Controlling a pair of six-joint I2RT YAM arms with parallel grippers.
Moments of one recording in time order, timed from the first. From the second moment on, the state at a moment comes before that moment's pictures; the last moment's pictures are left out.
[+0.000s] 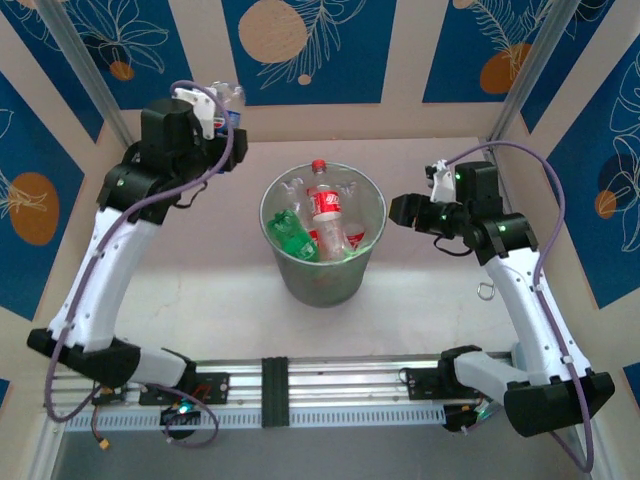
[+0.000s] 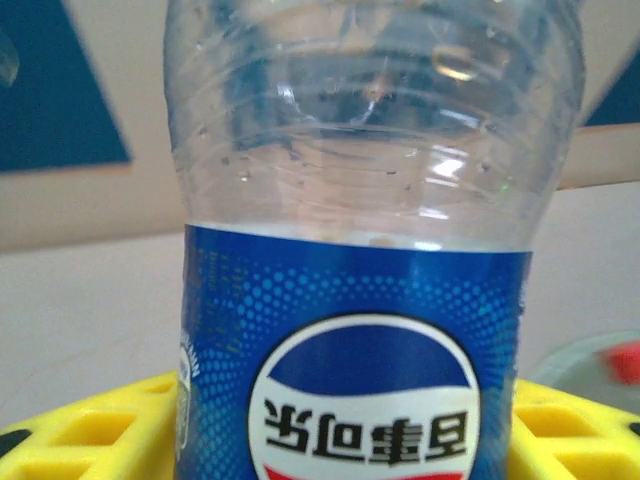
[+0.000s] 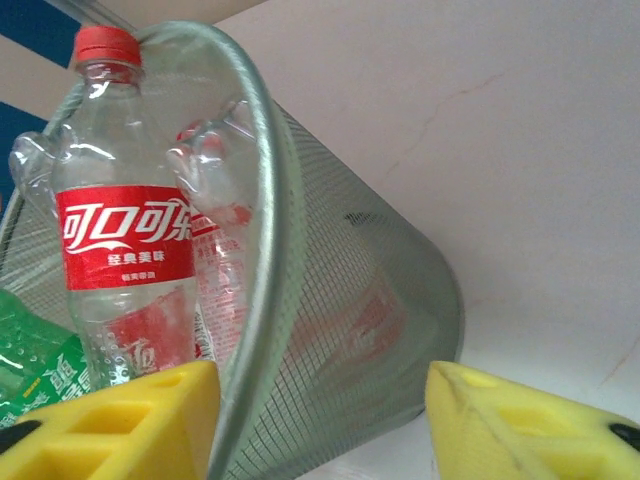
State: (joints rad) left arm -0.47 1.37 1.87 -0.87 -0.14 -0.14; right arm 0.20 1.09 1.24 -0.86 -0.46 0.42
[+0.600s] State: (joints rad) left arm -0.84 1.63 1.98 -0.92 0.06 -0.31; right arm 0.25 1.12 1.21 -0.78 -0.50 0.47
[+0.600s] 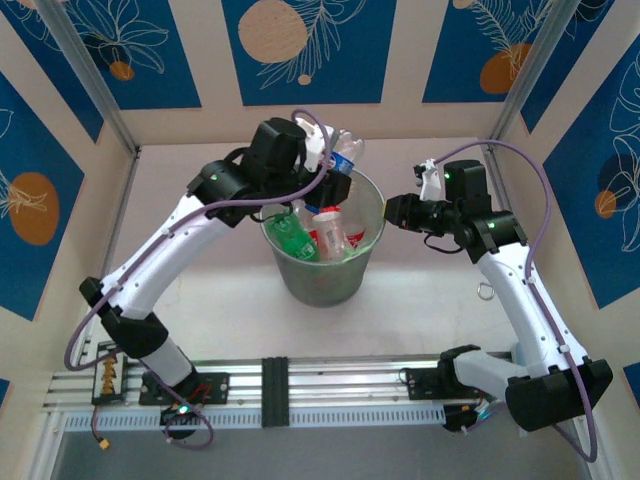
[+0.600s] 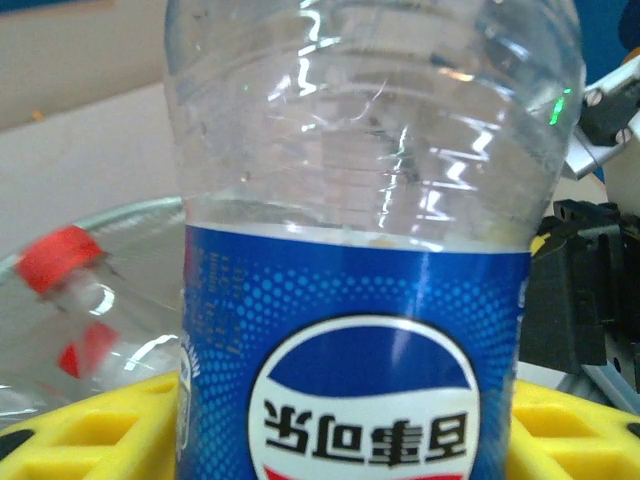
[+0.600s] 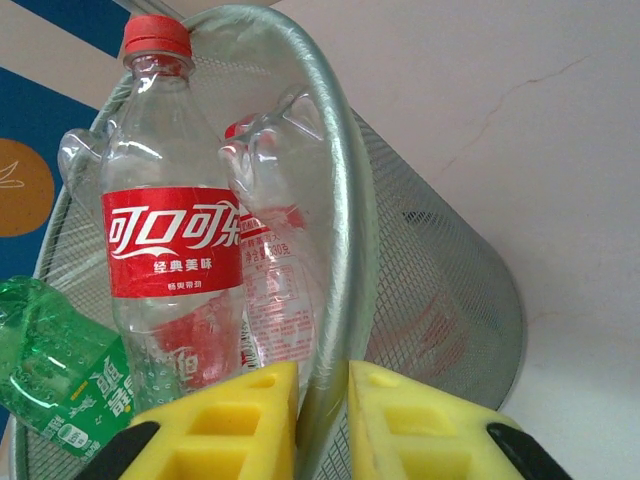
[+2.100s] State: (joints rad) left arm -0.89 1.64 1.77 -0.76 0.11 -0.55; right arm 0.24 1.12 1.21 -0.78 -0.50 0.45
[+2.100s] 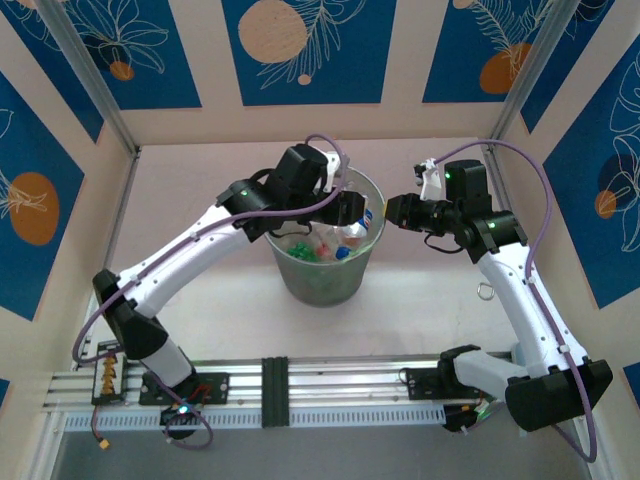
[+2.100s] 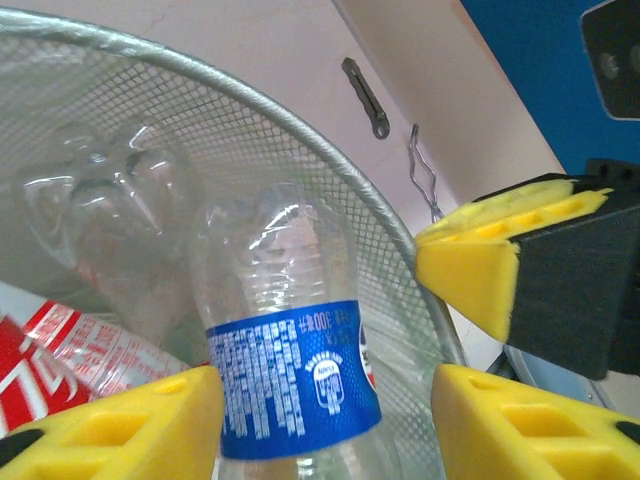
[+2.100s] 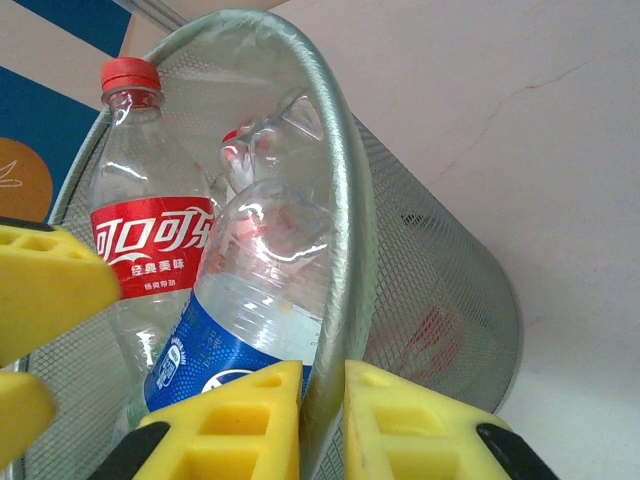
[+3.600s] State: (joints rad) left arm -0.39 0.95 0.60 -0.39 -0.69 -0.26; right arm -0.01 1.04 0.73 -0.41 -0.13 0.27
